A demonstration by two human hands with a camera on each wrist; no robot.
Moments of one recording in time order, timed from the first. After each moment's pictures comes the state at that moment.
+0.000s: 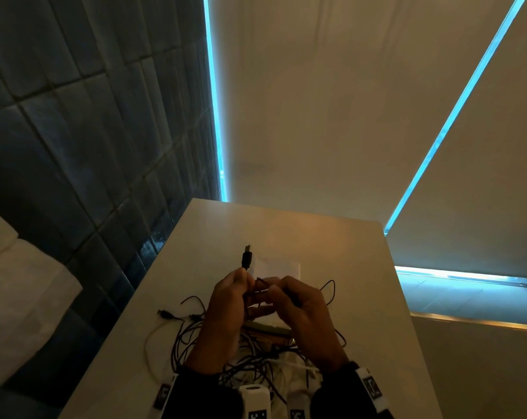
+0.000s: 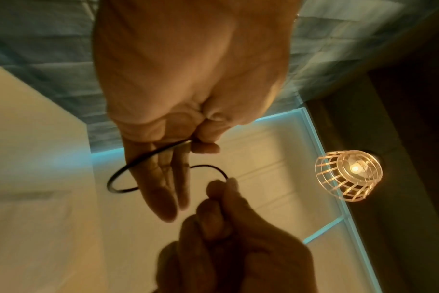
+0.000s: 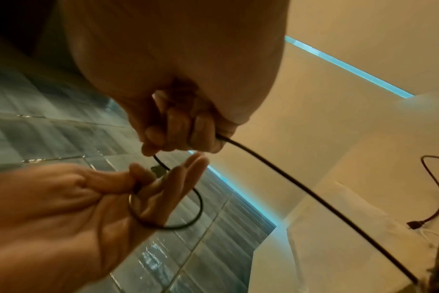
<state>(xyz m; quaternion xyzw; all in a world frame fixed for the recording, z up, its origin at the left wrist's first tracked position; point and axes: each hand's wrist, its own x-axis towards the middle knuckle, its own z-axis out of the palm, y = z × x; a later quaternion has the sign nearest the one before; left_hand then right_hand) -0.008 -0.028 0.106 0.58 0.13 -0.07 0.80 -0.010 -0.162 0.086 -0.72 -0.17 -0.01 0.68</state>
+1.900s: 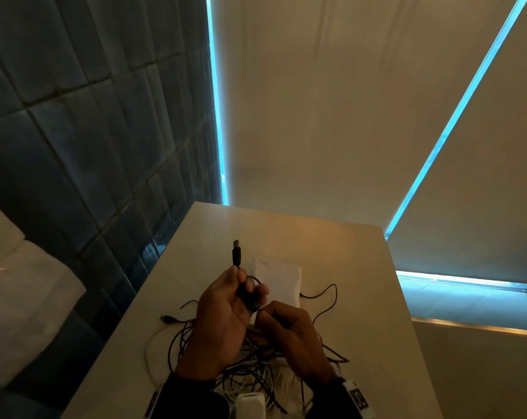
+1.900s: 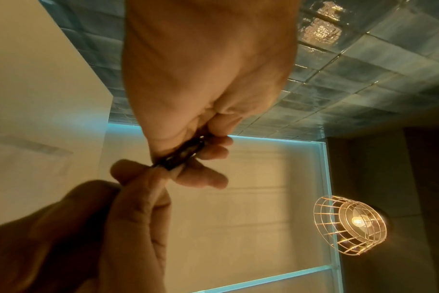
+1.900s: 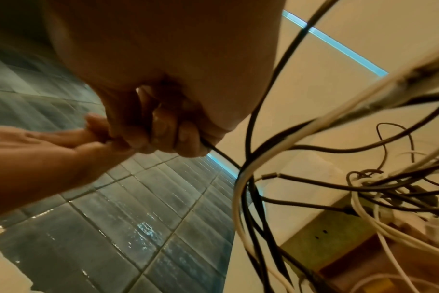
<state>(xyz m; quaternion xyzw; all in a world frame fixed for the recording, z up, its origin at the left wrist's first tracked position) -0.013 -0.020 0.109 0.39 0.12 -0.04 0.91 -0.023 -0.152 0.056 -0.69 -0.13 0.08 0.71</state>
